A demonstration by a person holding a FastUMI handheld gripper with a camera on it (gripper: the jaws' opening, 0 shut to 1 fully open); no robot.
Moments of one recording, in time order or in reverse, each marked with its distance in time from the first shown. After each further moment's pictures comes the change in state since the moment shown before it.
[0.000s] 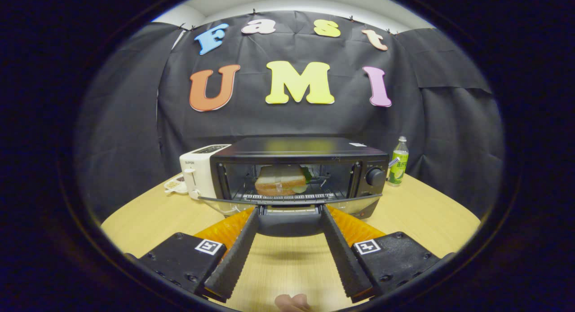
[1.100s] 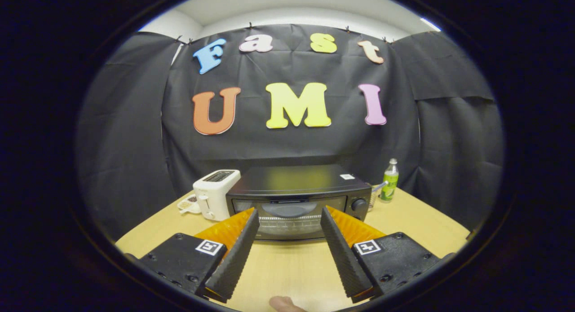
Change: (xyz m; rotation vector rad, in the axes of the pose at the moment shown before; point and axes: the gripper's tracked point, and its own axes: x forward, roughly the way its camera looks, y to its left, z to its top) arm -0.077 -0.008 0.086 0.024 -0.062 -0.006
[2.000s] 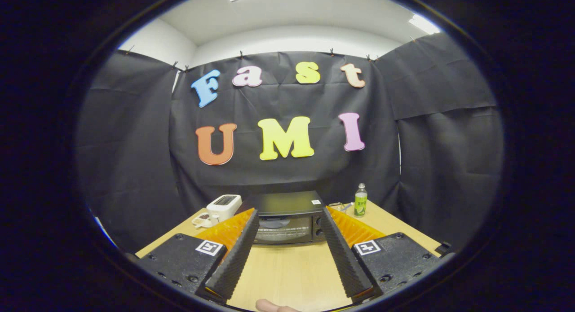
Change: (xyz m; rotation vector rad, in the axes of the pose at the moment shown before) arm -0.151 -0.058 0.087 0.063 -0.106 0.000
